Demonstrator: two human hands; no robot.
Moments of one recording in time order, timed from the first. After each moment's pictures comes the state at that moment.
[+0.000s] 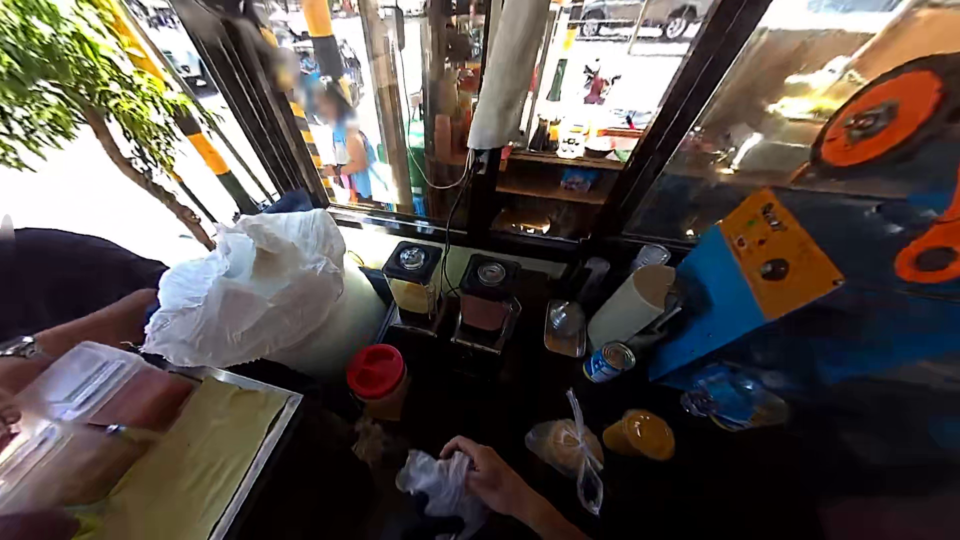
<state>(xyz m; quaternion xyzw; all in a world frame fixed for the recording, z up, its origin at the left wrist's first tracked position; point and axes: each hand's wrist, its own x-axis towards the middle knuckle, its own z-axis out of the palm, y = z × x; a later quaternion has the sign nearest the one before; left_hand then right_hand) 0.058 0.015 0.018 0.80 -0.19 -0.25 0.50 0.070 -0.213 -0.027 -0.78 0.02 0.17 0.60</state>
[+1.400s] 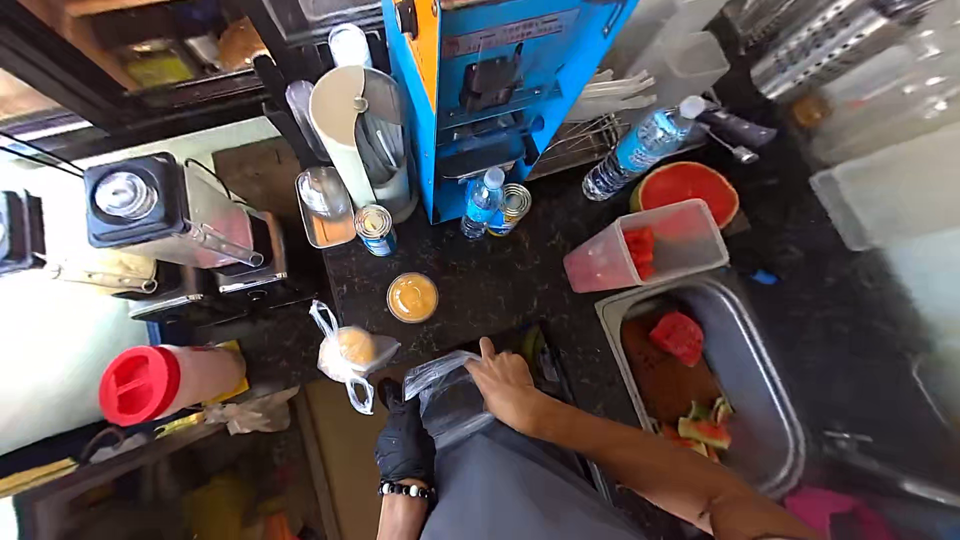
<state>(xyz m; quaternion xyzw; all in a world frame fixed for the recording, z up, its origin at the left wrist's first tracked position) -0.085 -0.313 -0.026 0.88 -0.22 -0.42 -0.09 -0.161 -0.458 -0.019 -0.83 0.30 0.42 0.21</state>
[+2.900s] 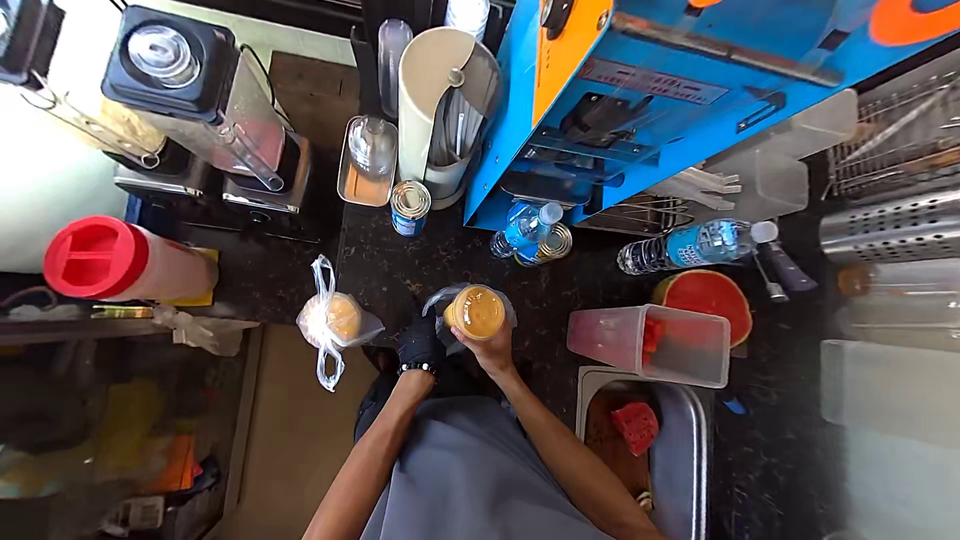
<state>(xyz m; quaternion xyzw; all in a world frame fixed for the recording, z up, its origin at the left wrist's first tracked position) -0.081 -0.401 -0.116 0.83 -0.23 -0.48 0.14 -0.163 -0.535 -0.157 -0.64 0.35 -0.26 0.63</state>
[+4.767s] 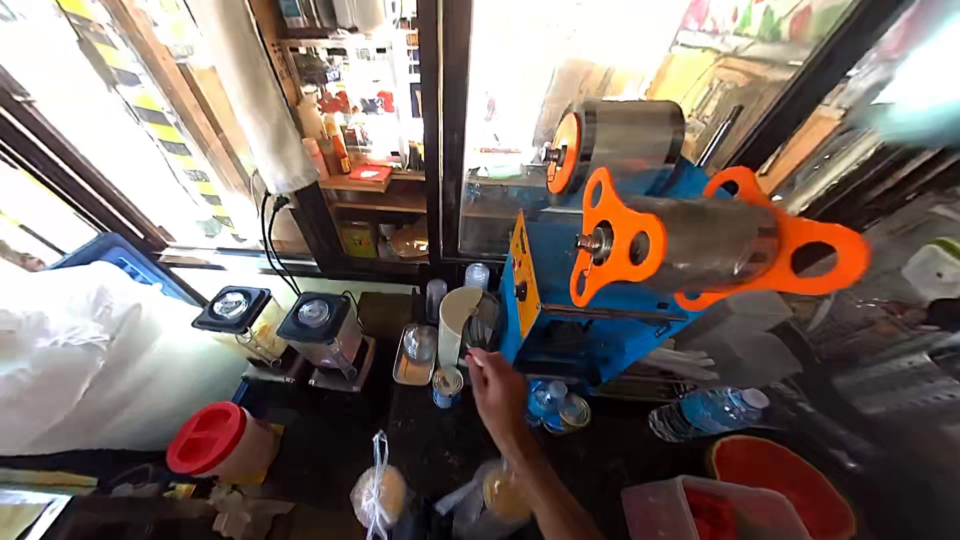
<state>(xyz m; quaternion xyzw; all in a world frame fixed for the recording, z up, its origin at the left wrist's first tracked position) -0.044 -0.345 -0.012 0.85 -0.19 -0.27 0.41 0.018 -0.589 0.018 -0.87 0.21 -0.40 0.20</state>
